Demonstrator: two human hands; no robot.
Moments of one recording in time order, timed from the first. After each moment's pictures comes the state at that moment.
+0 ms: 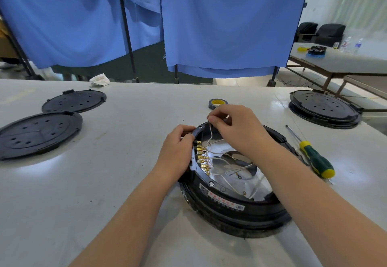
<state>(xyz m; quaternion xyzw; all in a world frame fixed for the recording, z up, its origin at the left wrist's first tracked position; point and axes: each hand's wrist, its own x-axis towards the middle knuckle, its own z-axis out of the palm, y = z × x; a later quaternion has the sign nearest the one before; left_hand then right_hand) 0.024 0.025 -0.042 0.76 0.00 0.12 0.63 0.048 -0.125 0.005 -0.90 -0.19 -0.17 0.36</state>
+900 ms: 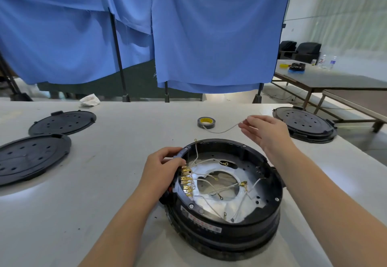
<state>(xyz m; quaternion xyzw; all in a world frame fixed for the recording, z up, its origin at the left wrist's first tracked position) 0.018 0.038 -0.032 0.74 0.03 0.08 0.67 0.070 -0.199 0.024 -0.58 0.08 -0.11 0.80</state>
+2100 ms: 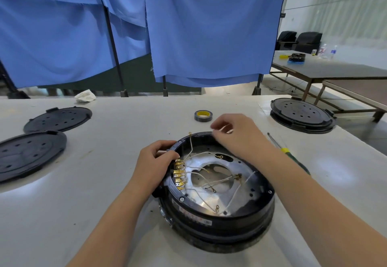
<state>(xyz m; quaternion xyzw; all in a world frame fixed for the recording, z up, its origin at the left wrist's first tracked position) 0.019 0.040 -0.034 0.75 0.03 0.09 0.65 0.043 -0.162 0.021 -0.91 -0.13 -0.14 0.37</state>
